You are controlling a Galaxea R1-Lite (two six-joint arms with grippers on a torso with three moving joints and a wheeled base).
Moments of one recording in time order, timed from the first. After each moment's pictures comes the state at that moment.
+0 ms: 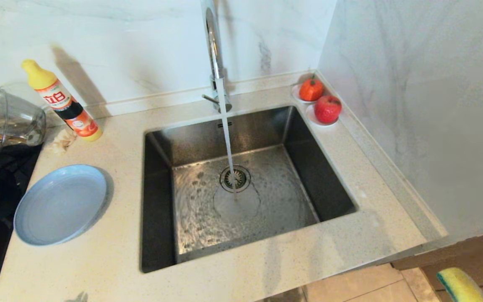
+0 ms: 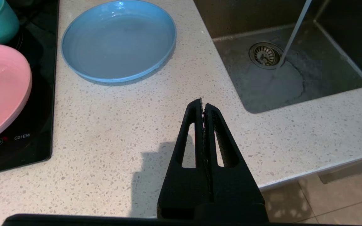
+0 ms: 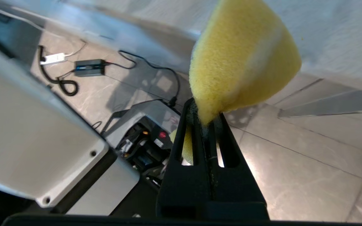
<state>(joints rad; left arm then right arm) -0.02 0.00 0.00 -0.08 0.00 0.05 0.24 0.62 -0.43 0.24 0.36 -0.15</state>
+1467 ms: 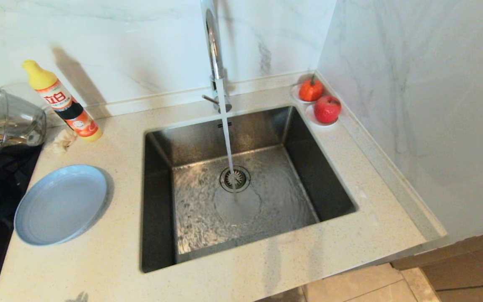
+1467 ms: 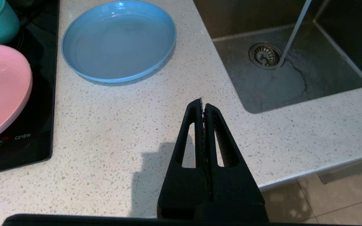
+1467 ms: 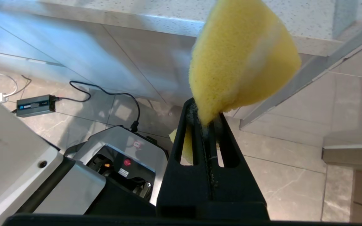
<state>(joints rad) -0.02 0.00 0.00 -0.08 0.00 0.05 0.00 0.18 -0.16 0.22 0.39 -0.18</state>
